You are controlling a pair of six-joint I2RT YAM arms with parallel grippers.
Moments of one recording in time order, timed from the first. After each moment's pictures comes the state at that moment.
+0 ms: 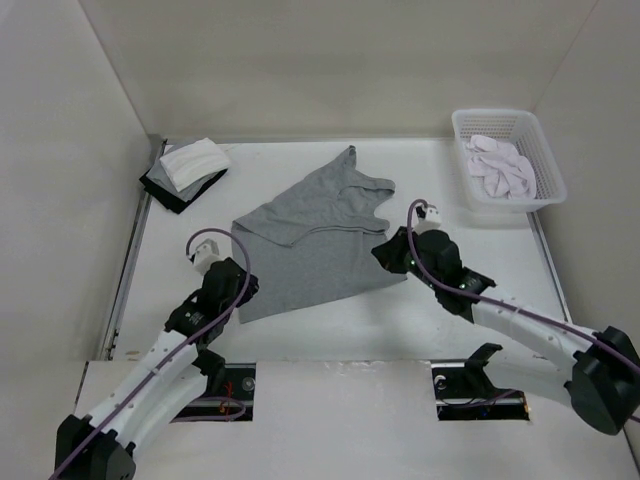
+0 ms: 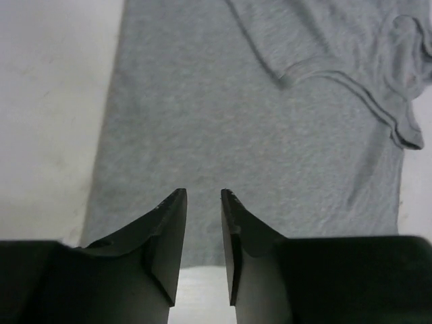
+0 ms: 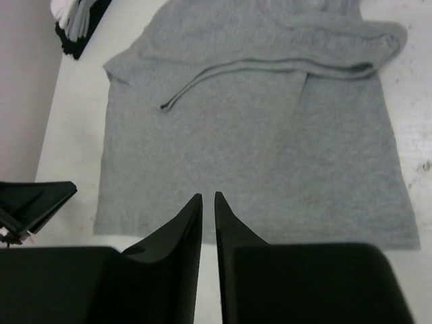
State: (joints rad) left arm -0.45 0.66 0.35 -0.34 -0.31 -0.93; right arm 0.66 1.08 0.58 0.12 0.10 0.72
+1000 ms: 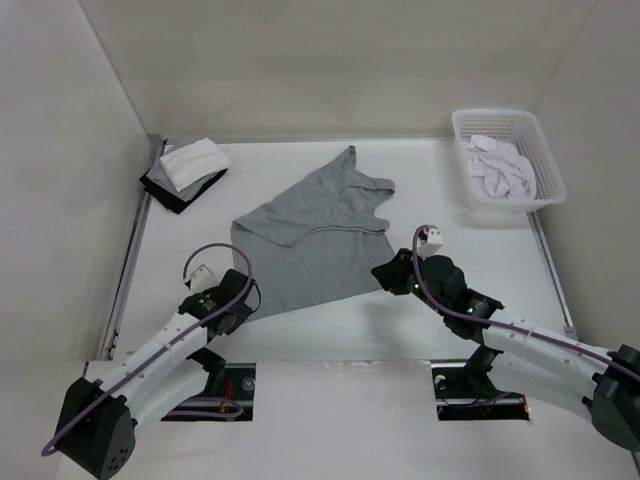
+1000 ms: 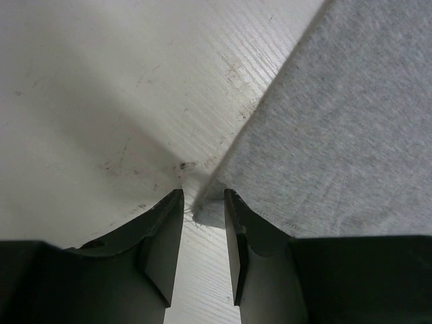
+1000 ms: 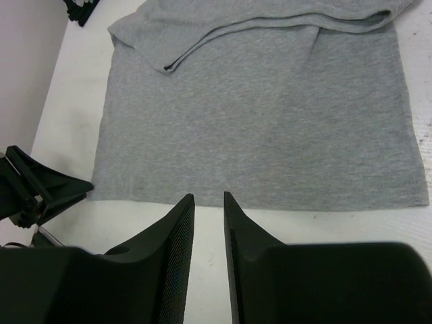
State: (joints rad) left arm -0.51 0.82 0.38 -0.75 -0.42 -1.25; right arm 0.79 0.89 0.41 0.13 0.17 0.72
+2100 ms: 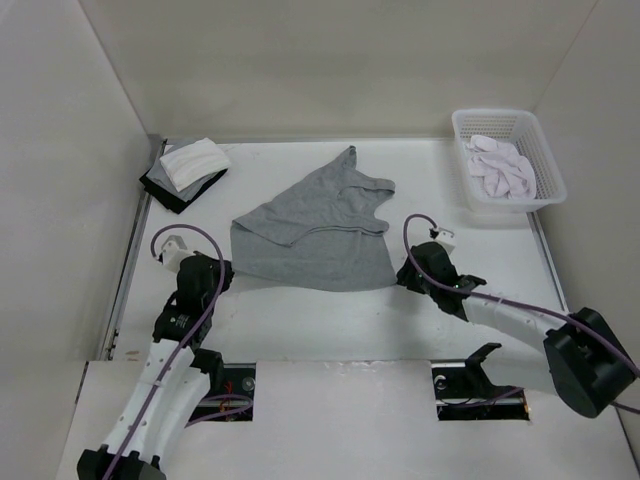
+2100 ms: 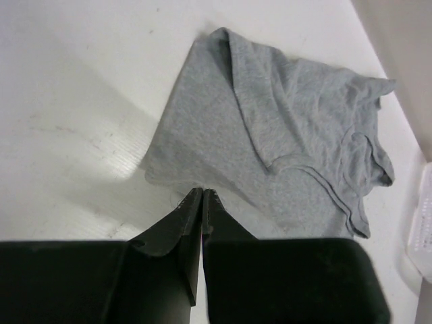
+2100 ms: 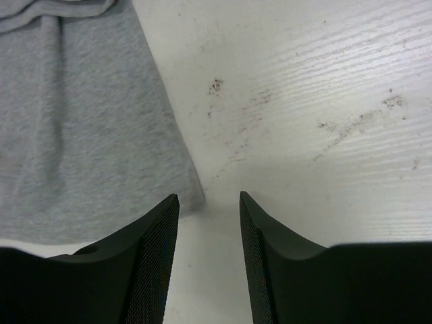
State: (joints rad) left arm -0.19 0.56 0.39 -0.35 -0.30 -0.94; right arm 0.58 1.14 0.43 -0.04 0.30 0.78
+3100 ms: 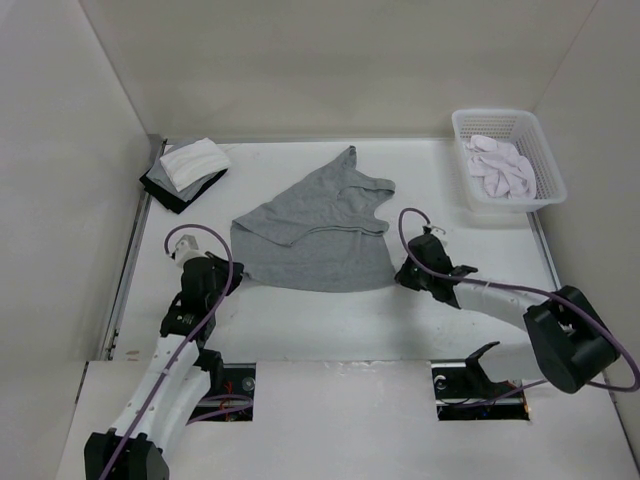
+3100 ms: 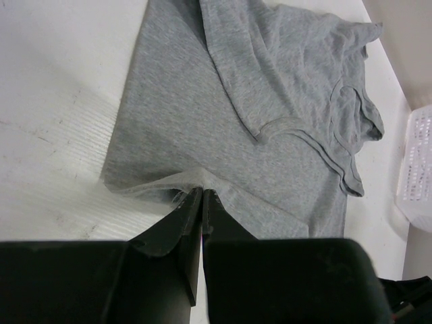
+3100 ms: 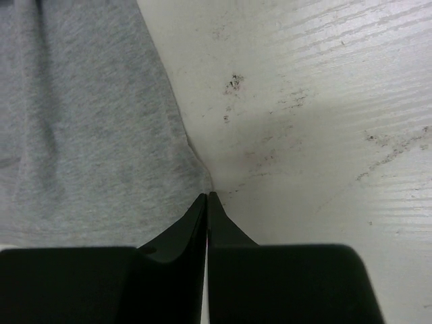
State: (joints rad) left arm -0.15 0.62 0.28 -0.15 -0.10 -0.89; right arm 0.53 1.34 0.52 -0.04 0.17 0.80
